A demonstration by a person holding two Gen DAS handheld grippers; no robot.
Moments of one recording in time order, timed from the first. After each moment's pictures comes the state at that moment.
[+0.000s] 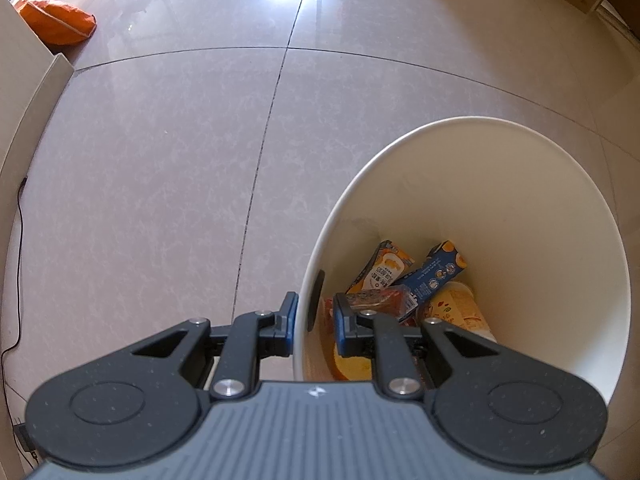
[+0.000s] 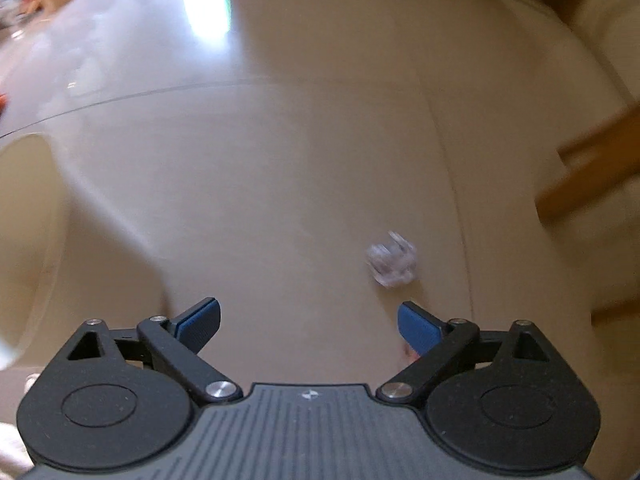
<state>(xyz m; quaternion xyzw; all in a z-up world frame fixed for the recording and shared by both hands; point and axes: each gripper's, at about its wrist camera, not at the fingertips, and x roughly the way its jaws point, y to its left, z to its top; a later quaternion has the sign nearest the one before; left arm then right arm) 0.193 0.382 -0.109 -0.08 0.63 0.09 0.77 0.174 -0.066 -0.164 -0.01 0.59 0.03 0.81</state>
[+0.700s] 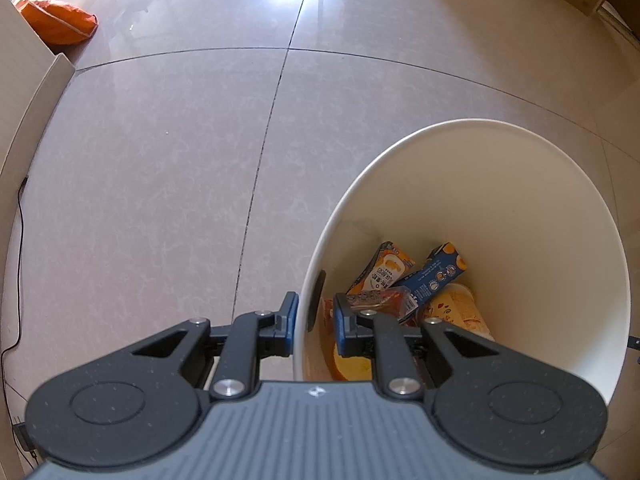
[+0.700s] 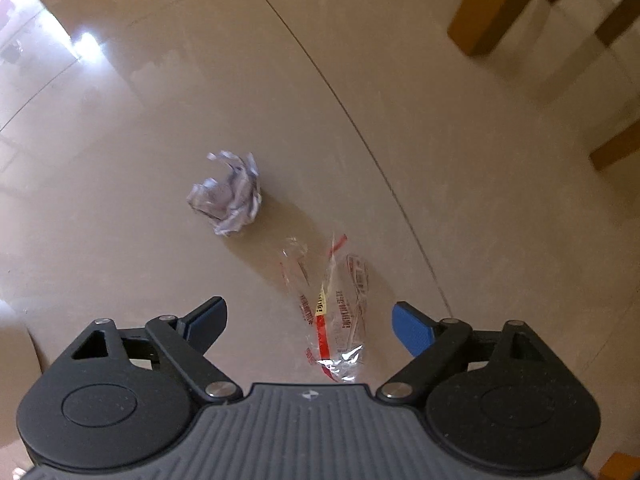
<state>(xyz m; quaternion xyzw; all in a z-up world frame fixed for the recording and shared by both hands) 0.193 0.383 -0.109 -0.08 0.63 0.09 0.77 0.182 -0.207 -0.329 0.13 0.64 -0.11 0.75</state>
